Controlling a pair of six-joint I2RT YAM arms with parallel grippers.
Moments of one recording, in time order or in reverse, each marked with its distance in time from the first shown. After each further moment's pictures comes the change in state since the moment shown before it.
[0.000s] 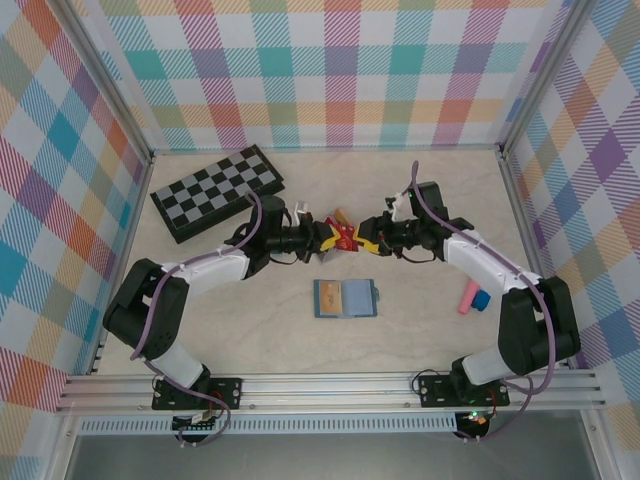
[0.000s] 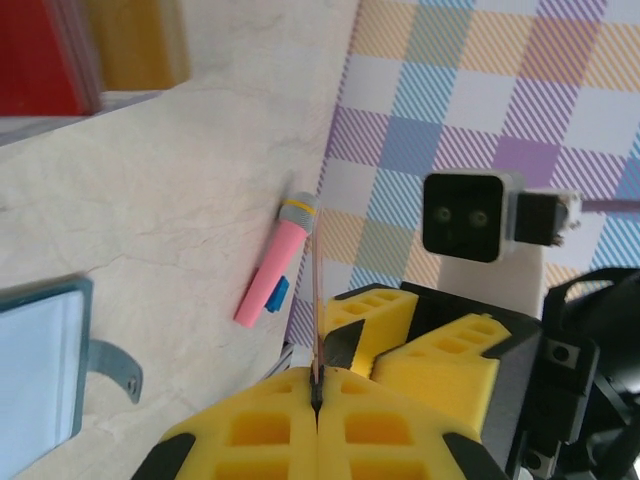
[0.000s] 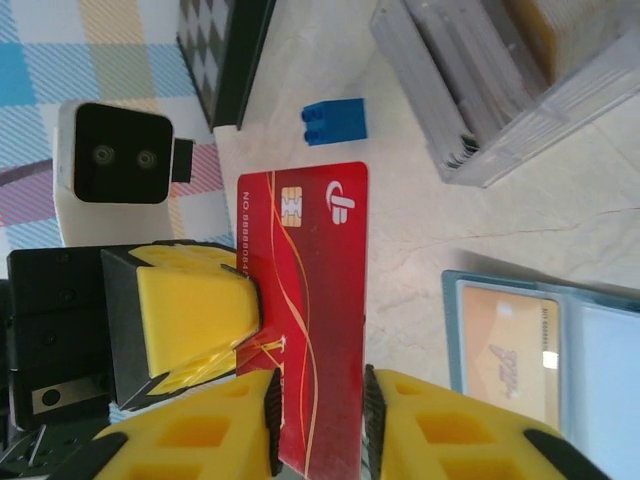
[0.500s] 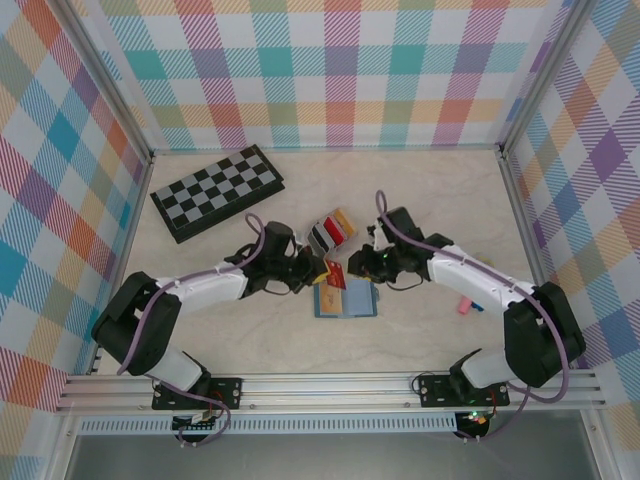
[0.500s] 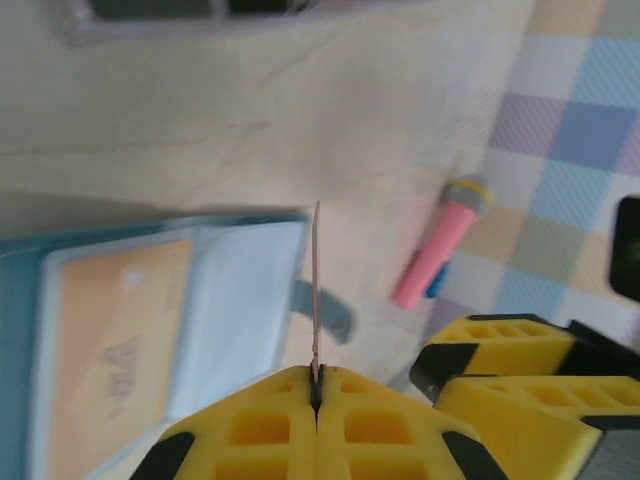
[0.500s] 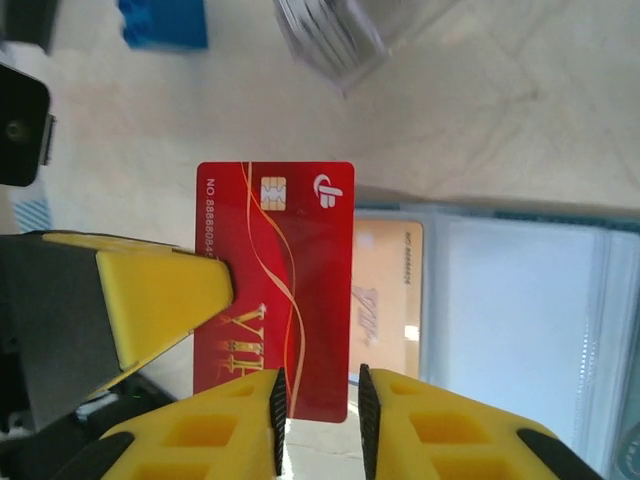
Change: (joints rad) left arm -0.111 -0.104 -0.155 -0.244 -0.196 0.212; right arm 0.243 -0.047 -0.101 -0.121 0.339 -0.122
